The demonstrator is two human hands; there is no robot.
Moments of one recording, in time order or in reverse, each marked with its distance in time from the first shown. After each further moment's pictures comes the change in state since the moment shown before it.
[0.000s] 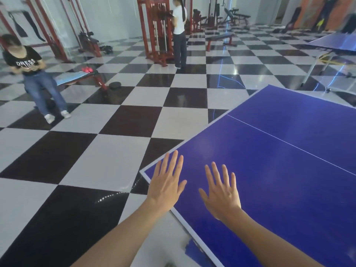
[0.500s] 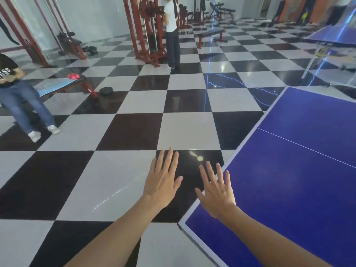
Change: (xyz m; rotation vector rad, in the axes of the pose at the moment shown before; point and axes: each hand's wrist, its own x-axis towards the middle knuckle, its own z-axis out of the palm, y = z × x) left_hand 0.184 -0.278 0.040 0.067 0.021 0.054; right_hand 0.264 -0.180 -0.004 -0.004 -0.055 0.048
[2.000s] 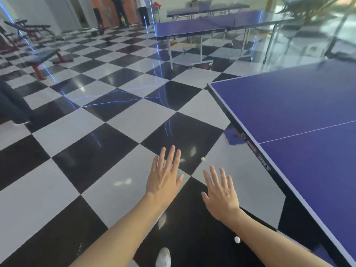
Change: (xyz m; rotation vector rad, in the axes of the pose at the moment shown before) left_hand 0.713 -0.178 0.091 -0.010 0.084 0.973; right_hand 0.593 0.014 0.022 0.141 -0.059 0.977
